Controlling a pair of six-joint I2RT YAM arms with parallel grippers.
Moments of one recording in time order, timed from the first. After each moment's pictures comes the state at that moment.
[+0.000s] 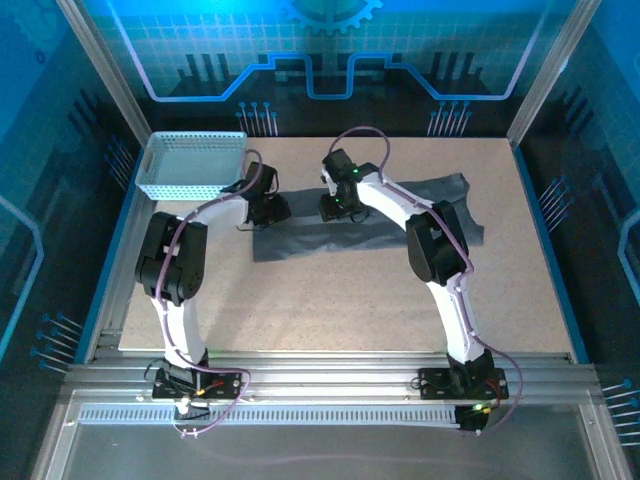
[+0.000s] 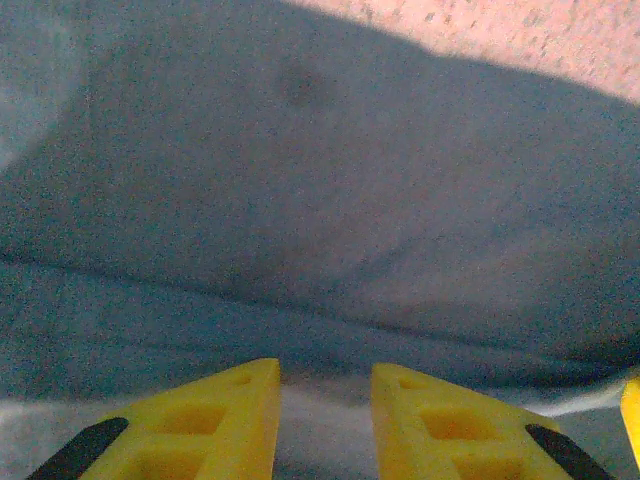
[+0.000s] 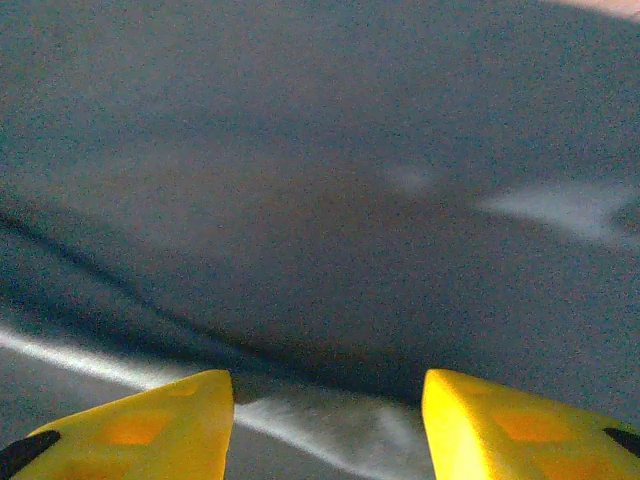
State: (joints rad) left arm -0.25 1.95 1.32 -0.37 0.10 -0.63; right arm 0.52 2.31 1.95 -0.82 -0.02 0.20
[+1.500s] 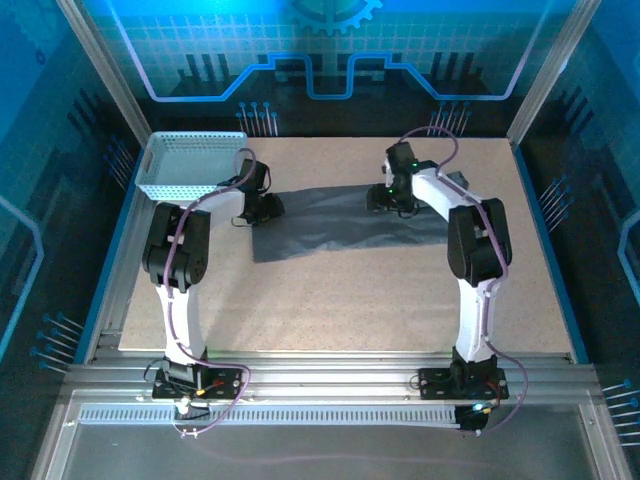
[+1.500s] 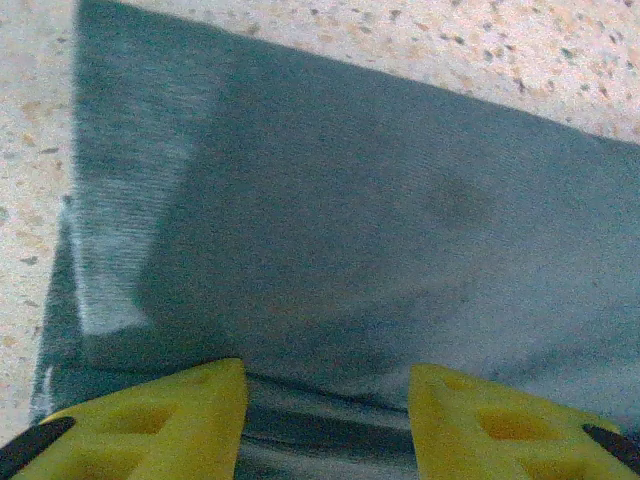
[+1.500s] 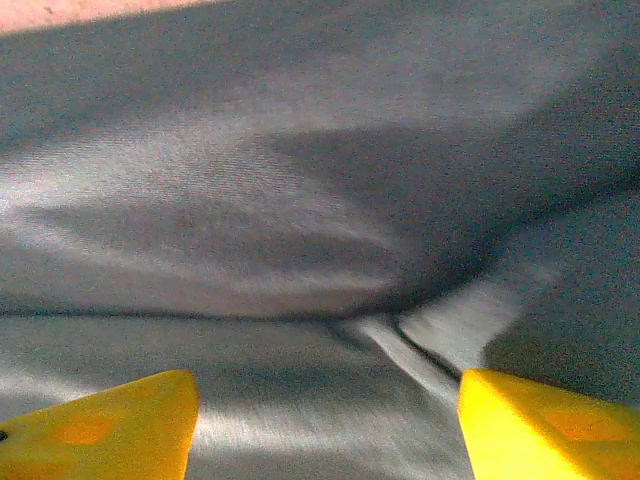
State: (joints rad) left arm -0.19 2.05 1.39 -0.42 0.09 -0.61; right arm 0.23 2.08 1.63 -0.71 -0.11 0.27
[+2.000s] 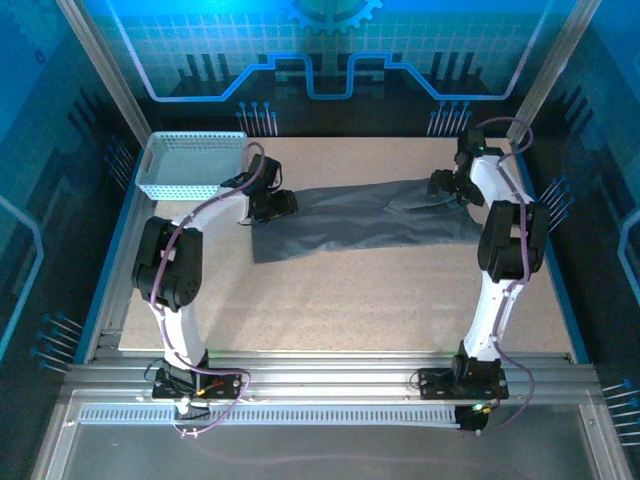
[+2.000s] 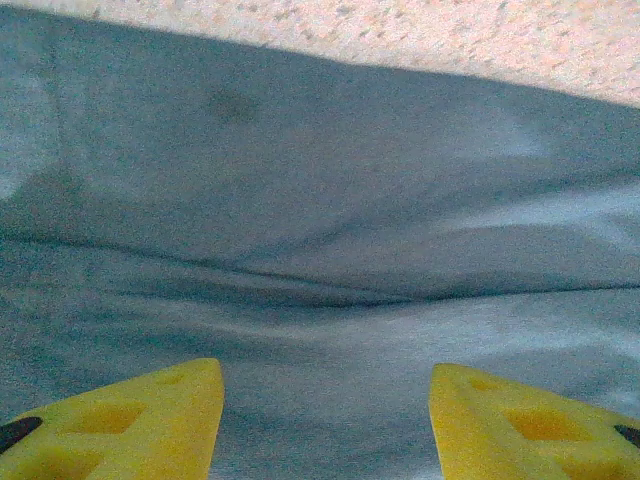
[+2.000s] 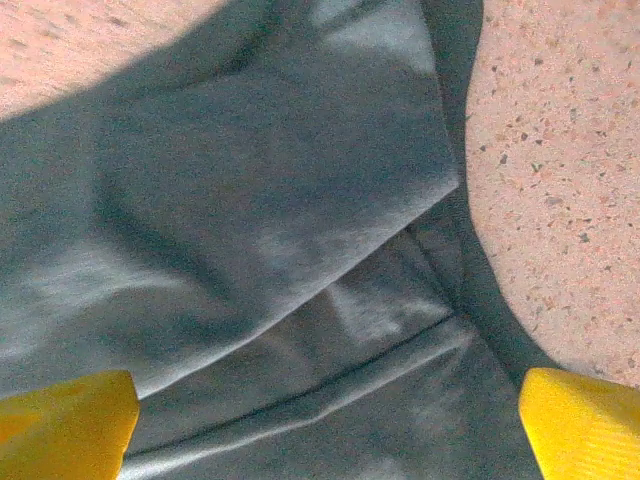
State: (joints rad) left arm -0.28 1.89 1.35 -0.48 0.07 -0.61; right arm -0.09 2.13 1.78 -0.90 0.06 0.22
